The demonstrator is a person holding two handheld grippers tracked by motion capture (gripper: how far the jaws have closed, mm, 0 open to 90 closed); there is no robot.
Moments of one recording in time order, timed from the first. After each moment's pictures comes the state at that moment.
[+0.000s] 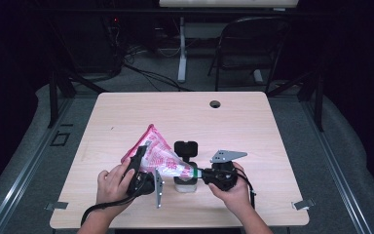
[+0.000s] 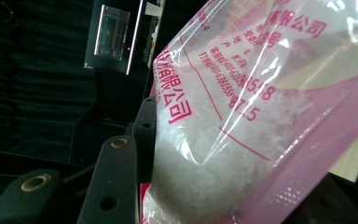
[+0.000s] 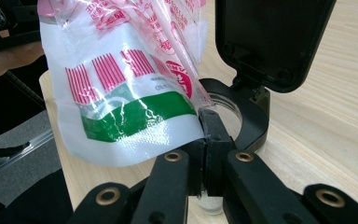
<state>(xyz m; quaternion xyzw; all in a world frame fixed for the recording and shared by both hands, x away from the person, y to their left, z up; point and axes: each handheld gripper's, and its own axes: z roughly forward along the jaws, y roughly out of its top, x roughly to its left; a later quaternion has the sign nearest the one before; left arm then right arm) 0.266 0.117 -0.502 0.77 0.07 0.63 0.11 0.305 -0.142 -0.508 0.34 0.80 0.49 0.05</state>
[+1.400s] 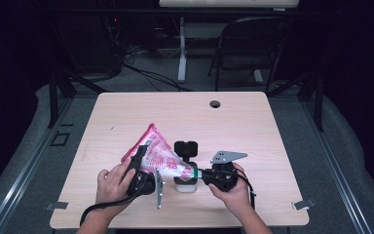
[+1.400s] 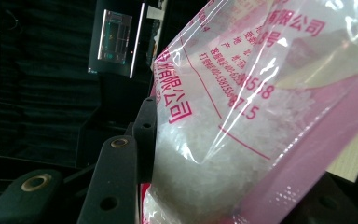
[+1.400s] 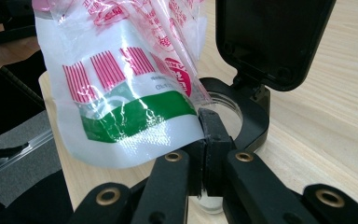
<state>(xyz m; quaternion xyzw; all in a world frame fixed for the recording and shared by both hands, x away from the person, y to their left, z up) 0.264 0.115 -0.497 0.76 0.05 0.64 0.10 0.303 -0.143 -0.508 0.34 0.80 0.49 0.05</state>
